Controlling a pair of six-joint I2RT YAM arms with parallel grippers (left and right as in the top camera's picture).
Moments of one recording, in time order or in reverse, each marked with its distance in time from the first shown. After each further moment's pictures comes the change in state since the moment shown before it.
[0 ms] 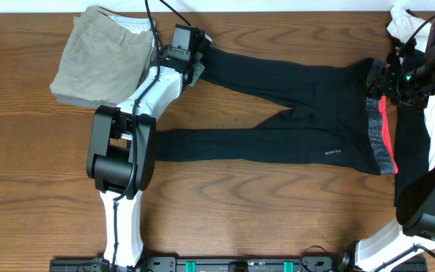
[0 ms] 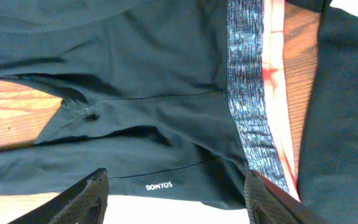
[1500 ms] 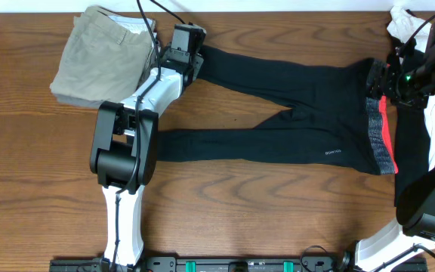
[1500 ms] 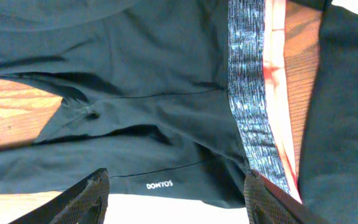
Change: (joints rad) left arm 0.008 0.048 0.000 0.150 -0.034 -0.153; right arm 0.000 0.000 0.000 -0.007 -0.002 0.000
